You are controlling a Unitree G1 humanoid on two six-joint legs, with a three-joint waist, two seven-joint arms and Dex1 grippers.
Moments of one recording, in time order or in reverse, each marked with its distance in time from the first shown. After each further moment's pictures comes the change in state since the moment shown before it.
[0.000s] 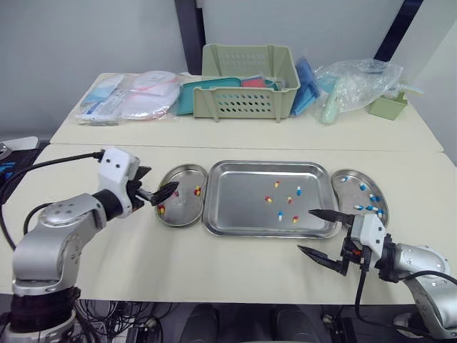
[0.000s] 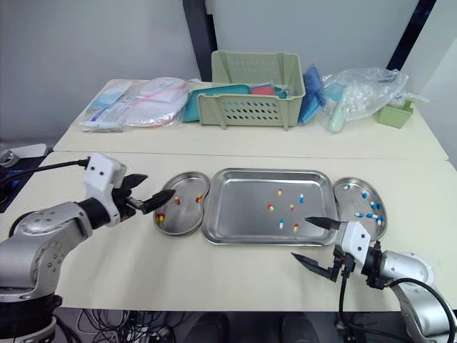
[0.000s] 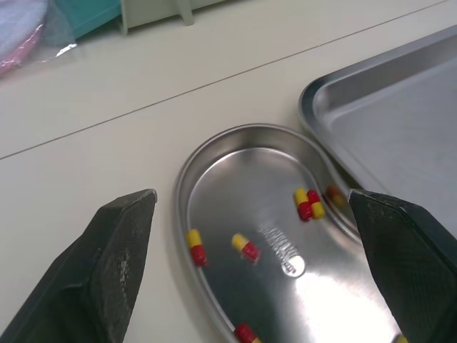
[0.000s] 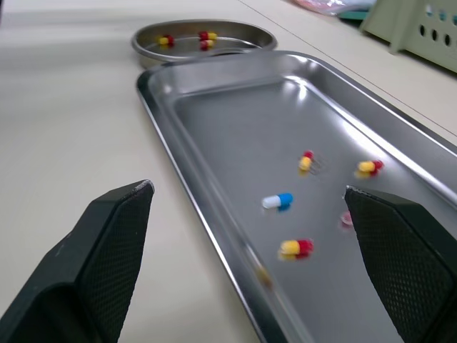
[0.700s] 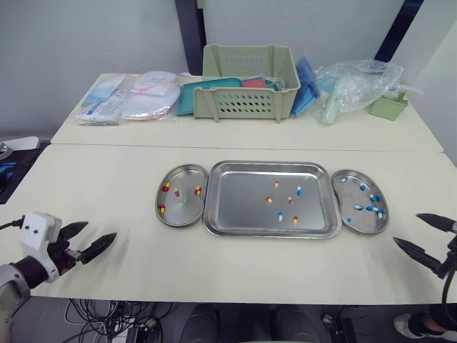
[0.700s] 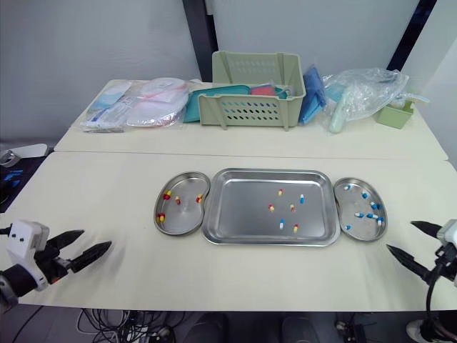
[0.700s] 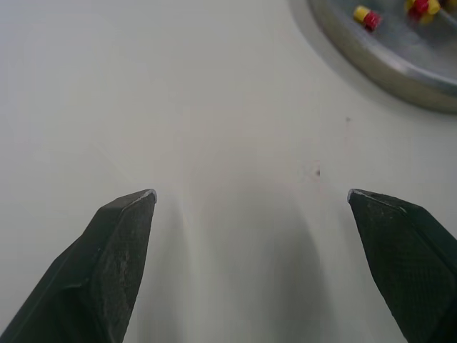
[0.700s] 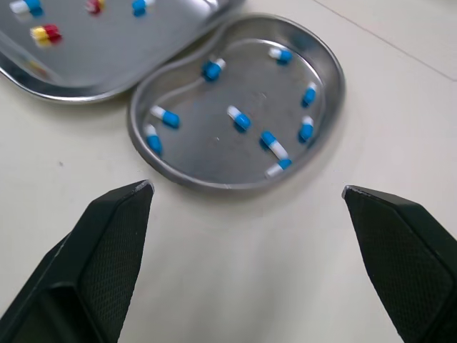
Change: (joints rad) left arm 0.431 0.049 0.252 0.391 -0.015 -0.412 -0.296; right arm 0.260 -0.186 -0.544 0.231 0.055 0.129 0.060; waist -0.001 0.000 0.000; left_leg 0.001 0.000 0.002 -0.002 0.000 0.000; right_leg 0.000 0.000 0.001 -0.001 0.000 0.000
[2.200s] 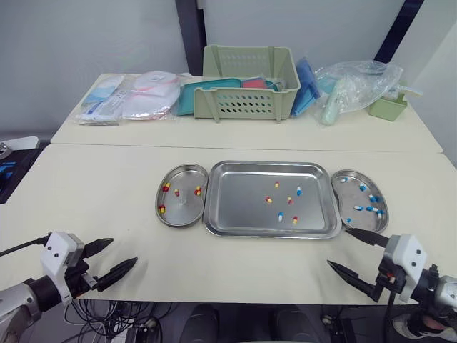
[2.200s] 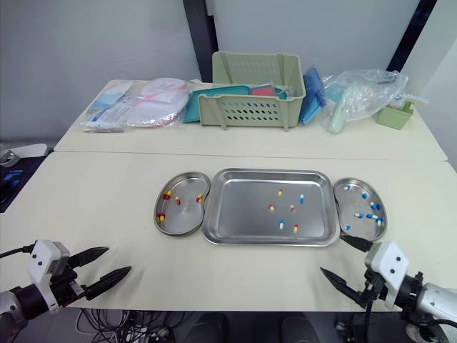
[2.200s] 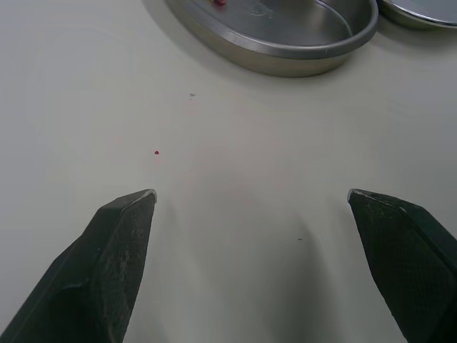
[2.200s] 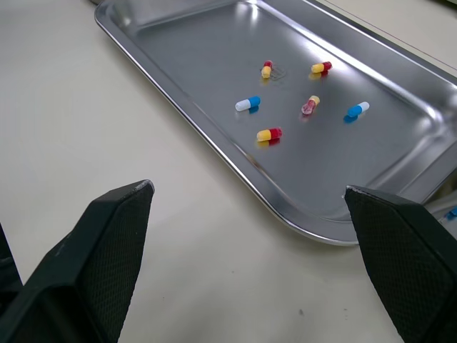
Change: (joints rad) left arm 0.168 -0.047 -0.060 -0.260 -0.038 -0.026 -0.058; right arm 0.046 0.223 0.346 -0.438 -0.085 -0.027 -0.097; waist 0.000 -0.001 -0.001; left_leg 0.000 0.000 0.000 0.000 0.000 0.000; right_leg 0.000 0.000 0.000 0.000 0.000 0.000
